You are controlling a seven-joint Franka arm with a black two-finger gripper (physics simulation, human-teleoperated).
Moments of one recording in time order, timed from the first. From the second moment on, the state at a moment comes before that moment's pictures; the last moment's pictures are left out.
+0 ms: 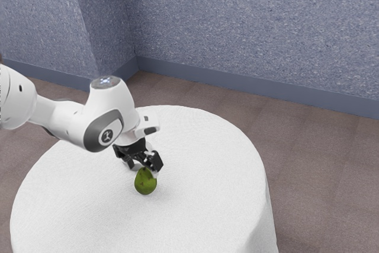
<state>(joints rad) -0.24 0.07 0.13 -2.37 -0.05 2.57 -0.06</state>
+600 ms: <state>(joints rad) -0.25 0.20 0.13 -2.34 -0.05 2.60 -0.07</state>
